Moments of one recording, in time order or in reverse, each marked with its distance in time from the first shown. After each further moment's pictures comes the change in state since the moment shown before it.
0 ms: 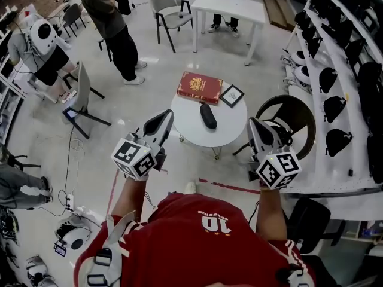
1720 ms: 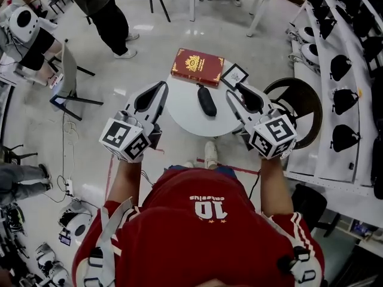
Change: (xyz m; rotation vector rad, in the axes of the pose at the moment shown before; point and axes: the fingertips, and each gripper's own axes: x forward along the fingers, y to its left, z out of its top) left arm 0.087 0.088 -0.014 -0.017 0.016 0.029; right arm 0.155 -0.034 -0.036 -0.129 0.149 0.202
